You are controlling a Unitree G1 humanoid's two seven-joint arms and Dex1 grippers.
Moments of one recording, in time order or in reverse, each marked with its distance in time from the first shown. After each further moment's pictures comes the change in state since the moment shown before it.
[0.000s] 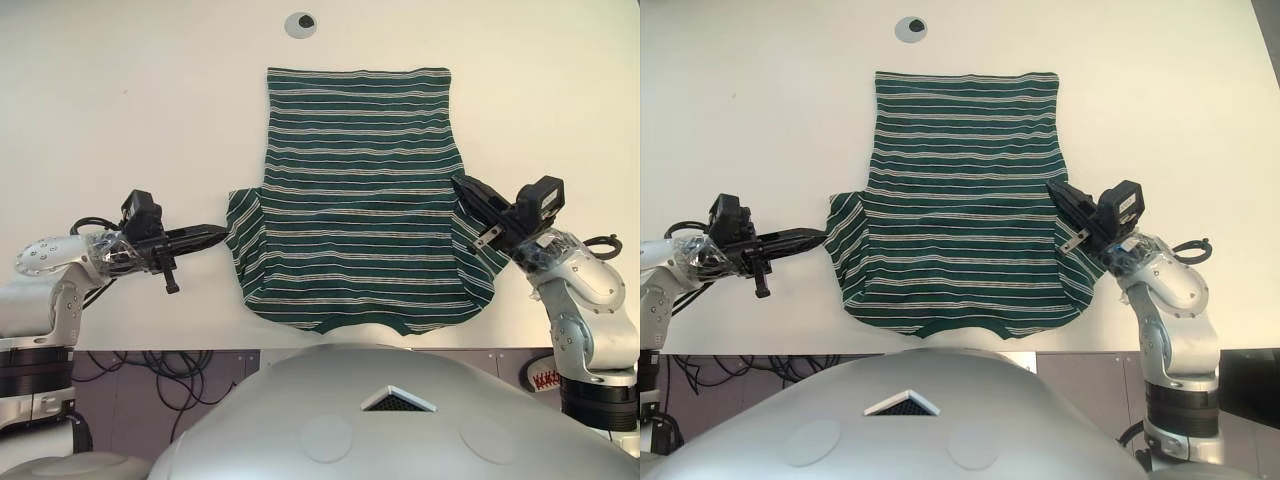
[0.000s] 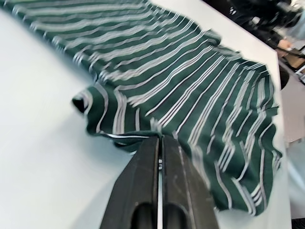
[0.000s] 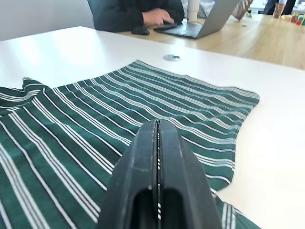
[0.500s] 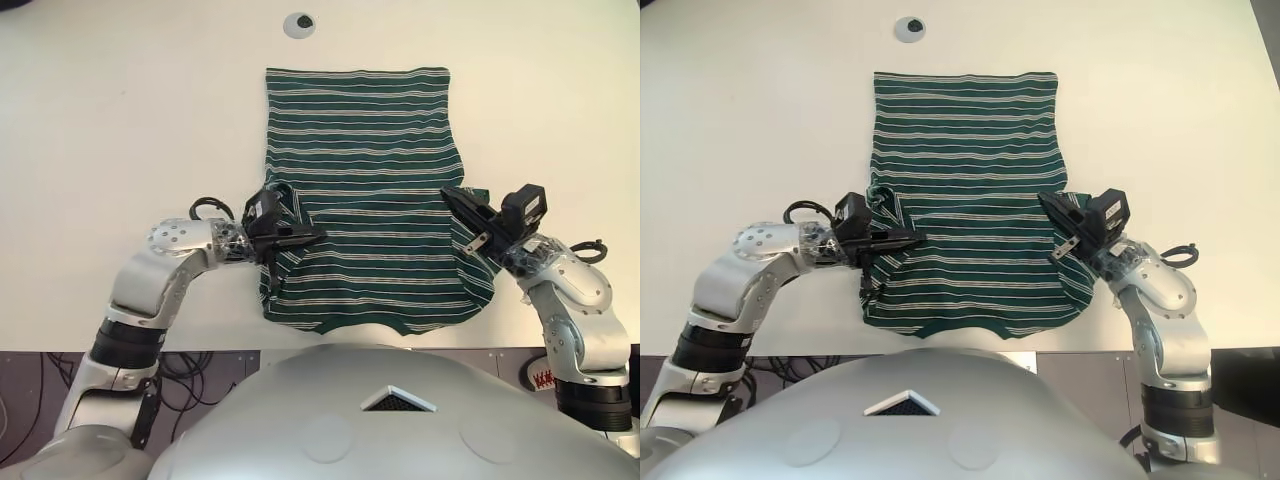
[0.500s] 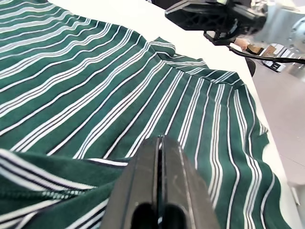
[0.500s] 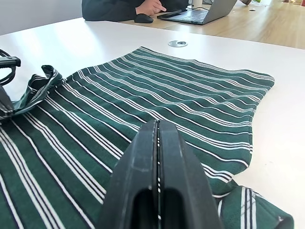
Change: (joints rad) left arm -0.165 -0.237 -0.397 -0.180 0.151 0.099 0.263; right arm 0.001 0.000 0.027 0.033 -0.012 0.034 -0.023
